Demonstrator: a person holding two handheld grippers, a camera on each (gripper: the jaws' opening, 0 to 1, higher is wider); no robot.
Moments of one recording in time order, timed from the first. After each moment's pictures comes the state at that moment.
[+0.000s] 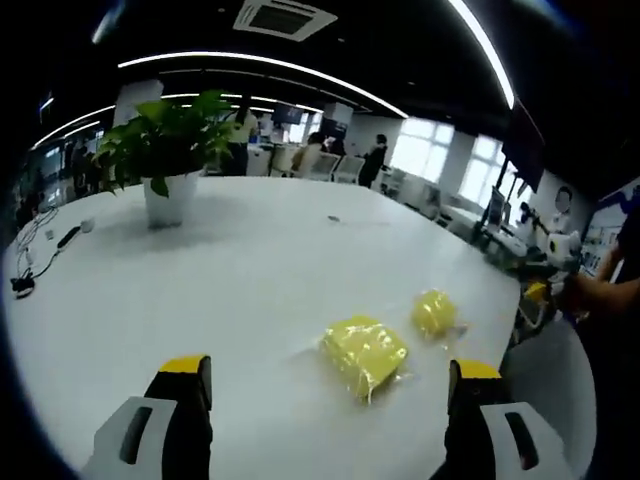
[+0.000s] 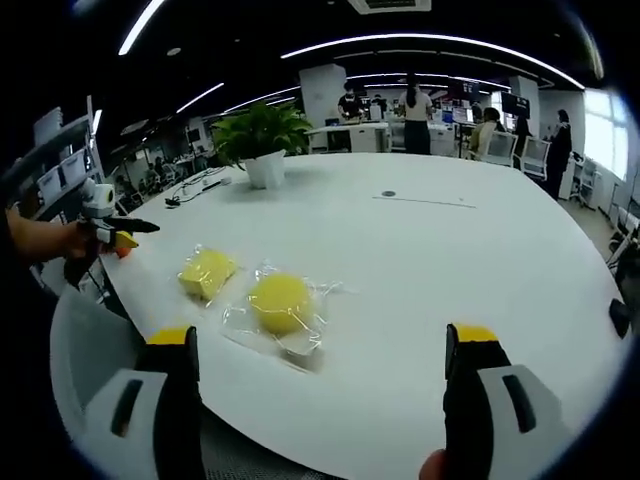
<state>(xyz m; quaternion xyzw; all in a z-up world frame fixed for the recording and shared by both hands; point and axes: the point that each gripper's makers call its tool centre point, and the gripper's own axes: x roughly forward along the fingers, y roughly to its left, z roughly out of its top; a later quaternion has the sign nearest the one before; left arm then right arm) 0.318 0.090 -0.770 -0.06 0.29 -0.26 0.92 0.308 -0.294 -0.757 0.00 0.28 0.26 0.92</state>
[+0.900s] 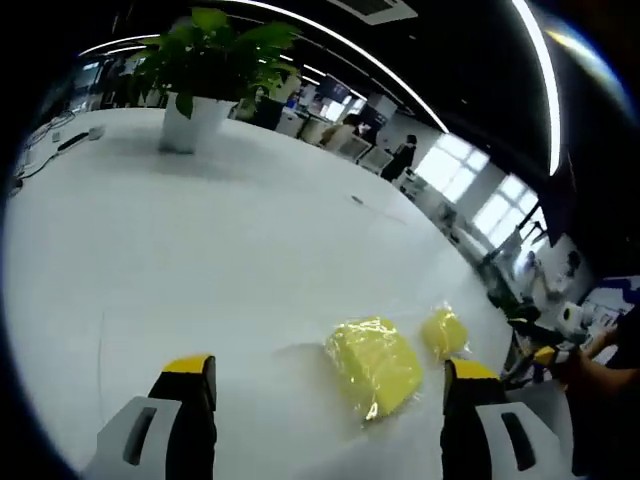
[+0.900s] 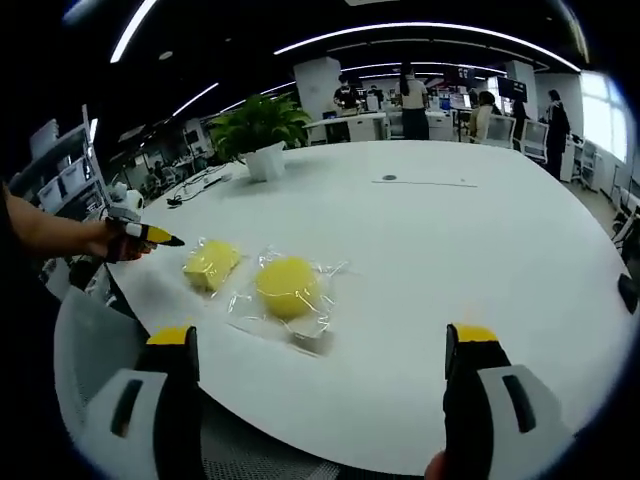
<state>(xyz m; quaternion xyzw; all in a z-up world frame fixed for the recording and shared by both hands) 0.361 0.072 -0.819 -0.19 0.36 -0.23 0.88 0.295 -0.292 -0.776 0.02 0.30 0.26 0.92</state>
